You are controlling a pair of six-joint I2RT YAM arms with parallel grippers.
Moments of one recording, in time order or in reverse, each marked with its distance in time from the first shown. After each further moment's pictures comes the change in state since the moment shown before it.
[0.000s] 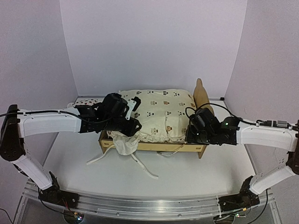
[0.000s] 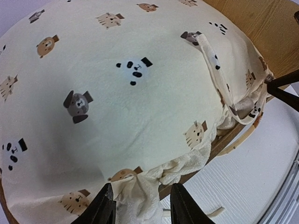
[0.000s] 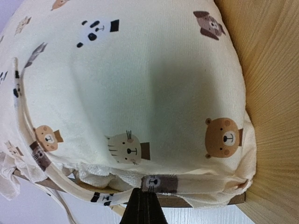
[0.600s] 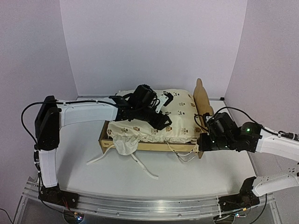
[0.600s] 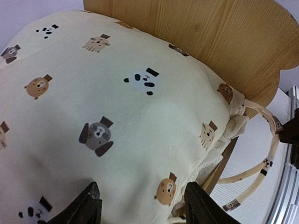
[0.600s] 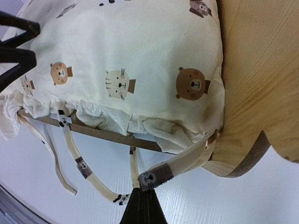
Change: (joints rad) left arm -0.011 0.438 0.488 0.010 0.234 0.208; right arm 0.000 -0.273 -0.113 -0.146 -0.123 -0.180
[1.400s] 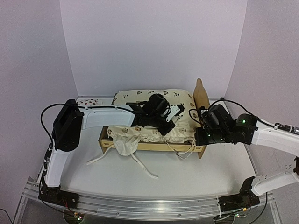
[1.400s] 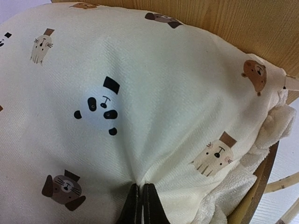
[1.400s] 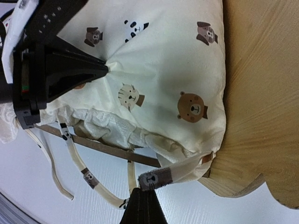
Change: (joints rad) left arm -0.035 0.227 0.174 -0.009 -0.070 0.182; right arm 0.000 0.106 0.140 -0.053 0.037 -0.074
